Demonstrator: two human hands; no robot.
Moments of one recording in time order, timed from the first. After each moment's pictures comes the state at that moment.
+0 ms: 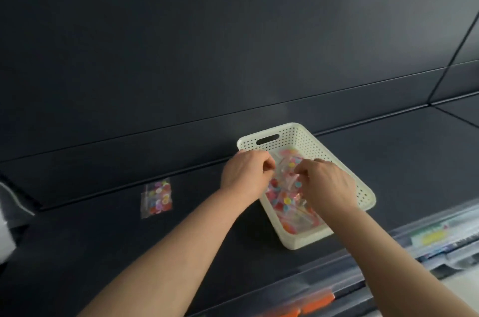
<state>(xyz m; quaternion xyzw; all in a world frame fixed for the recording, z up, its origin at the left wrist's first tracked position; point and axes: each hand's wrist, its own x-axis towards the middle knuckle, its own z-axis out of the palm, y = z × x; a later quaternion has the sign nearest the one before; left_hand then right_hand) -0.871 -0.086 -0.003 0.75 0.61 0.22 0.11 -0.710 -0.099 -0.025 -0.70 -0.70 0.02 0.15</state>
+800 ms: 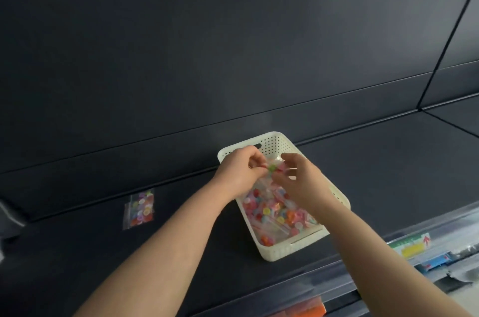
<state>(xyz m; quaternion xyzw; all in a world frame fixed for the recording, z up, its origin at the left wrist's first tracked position) -0.830 -0.063 0.008 0.68 0.61 0.27 0.29 -0.680 -0.086 -0.012 -0.61 -0.63 0.33 0.35</state>
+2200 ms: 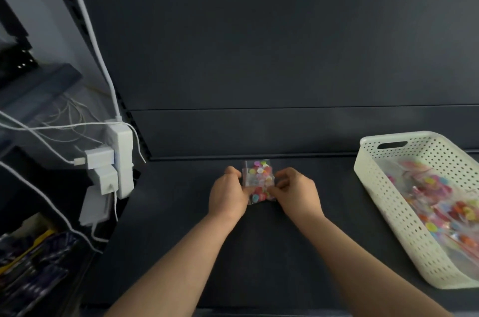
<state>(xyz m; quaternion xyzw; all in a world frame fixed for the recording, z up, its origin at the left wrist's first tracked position) -1.097 -0.127 -0.087 0.48 0.82 0.26 0.19 -0.957 -0.090 -0.083 -0.60 -0.69 0.32 0.24</state>
